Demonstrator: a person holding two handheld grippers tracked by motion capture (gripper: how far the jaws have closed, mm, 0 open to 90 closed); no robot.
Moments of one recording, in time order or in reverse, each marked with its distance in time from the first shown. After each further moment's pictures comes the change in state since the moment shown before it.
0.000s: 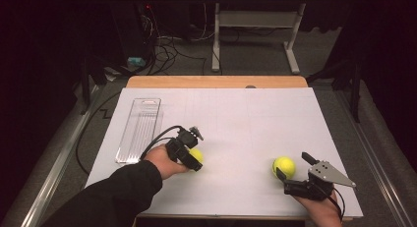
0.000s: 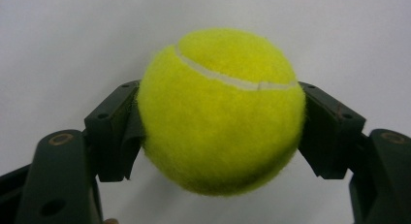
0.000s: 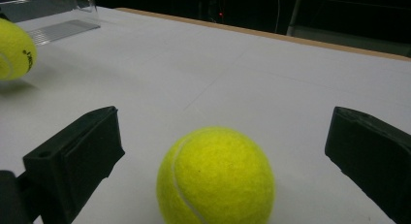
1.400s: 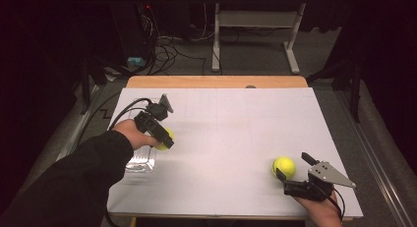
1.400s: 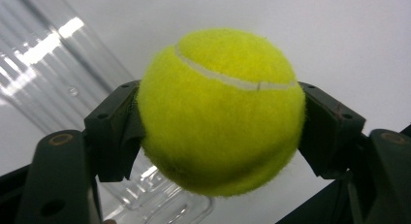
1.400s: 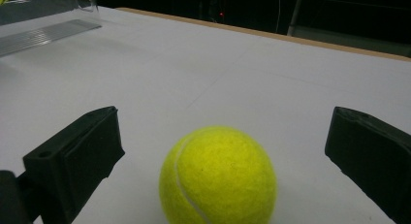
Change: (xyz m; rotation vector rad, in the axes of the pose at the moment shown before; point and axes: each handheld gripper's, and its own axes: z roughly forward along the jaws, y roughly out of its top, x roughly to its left) left arm 0.081 -0.008 -0.073 0.096 0.002 -0.152; right arm 0.001 0.000 -0.001 0.001 0.001 -0.005
